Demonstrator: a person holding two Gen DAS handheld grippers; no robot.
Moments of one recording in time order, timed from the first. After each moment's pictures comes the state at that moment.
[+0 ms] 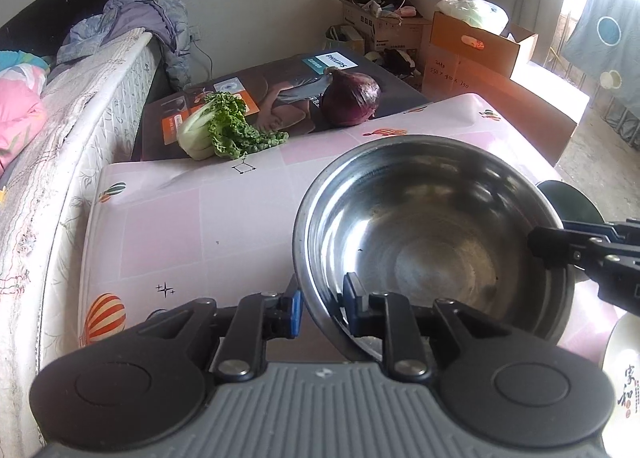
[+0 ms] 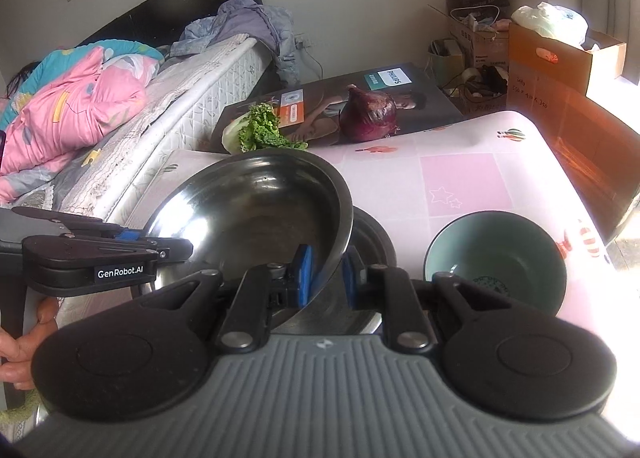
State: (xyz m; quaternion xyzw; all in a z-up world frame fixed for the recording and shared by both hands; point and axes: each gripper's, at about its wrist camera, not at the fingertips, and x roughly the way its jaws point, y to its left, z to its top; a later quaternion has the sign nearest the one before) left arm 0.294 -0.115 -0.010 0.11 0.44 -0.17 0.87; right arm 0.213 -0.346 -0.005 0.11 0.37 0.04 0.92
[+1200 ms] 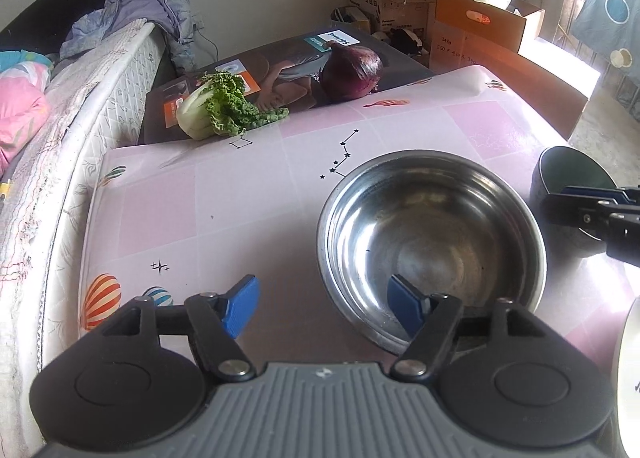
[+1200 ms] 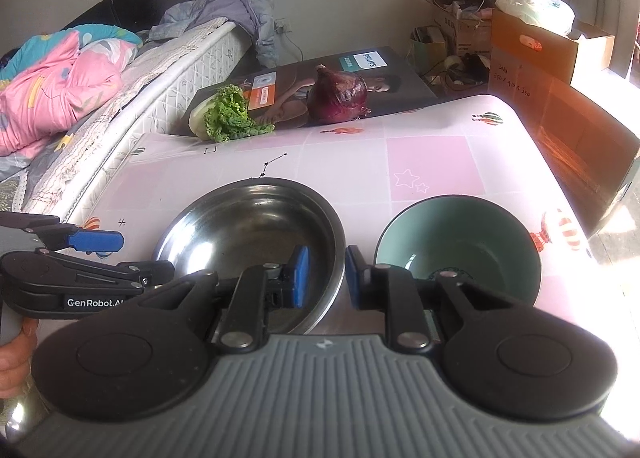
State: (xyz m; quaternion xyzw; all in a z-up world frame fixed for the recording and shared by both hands) left arm 0.278 -0.120 -0.019 0.13 0.45 -0.15 0.87; right arm 0.221 -0.361 -0.026 0.10 0.38 0.02 0.92
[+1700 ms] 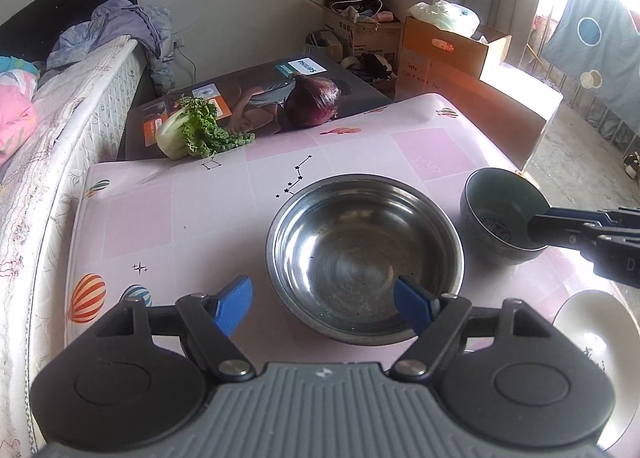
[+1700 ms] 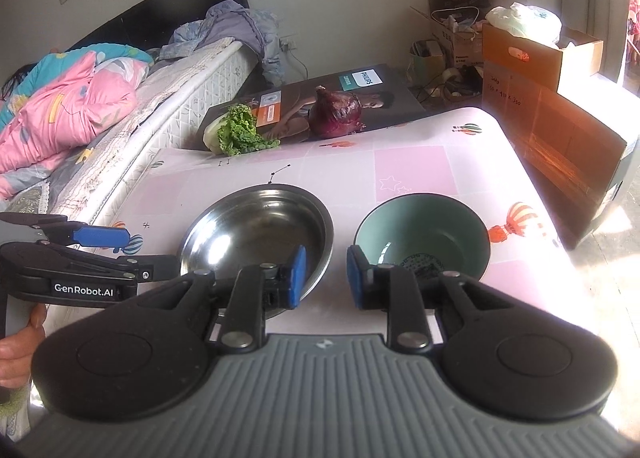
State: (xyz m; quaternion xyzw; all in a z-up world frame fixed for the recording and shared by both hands) left arm 0.239 -0.132 0.016 0.10 0.43 -0.20 0.88; right arm 0.160 -0.385 0.011 0.11 0.36 0.02 0.92
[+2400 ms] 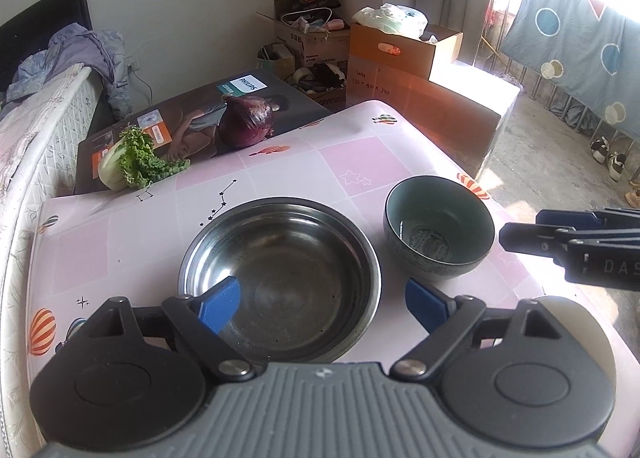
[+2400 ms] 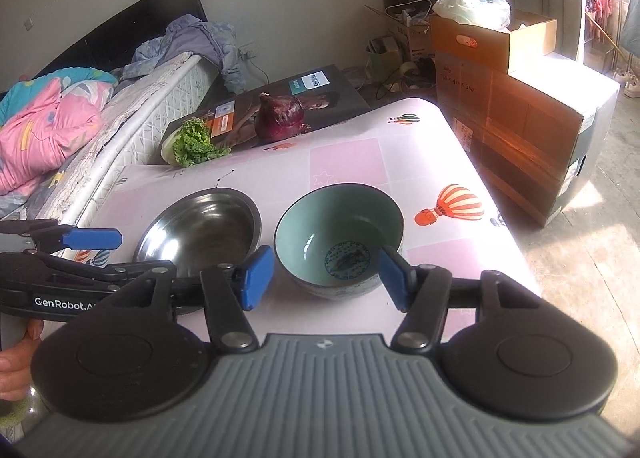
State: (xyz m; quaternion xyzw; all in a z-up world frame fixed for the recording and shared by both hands) left arm 0.227 -0.188 0.015 0.11 0.41 -0.25 0.87; right arm 0.132 -0.439 0.006 0.14 0.36 -0.03 0.92
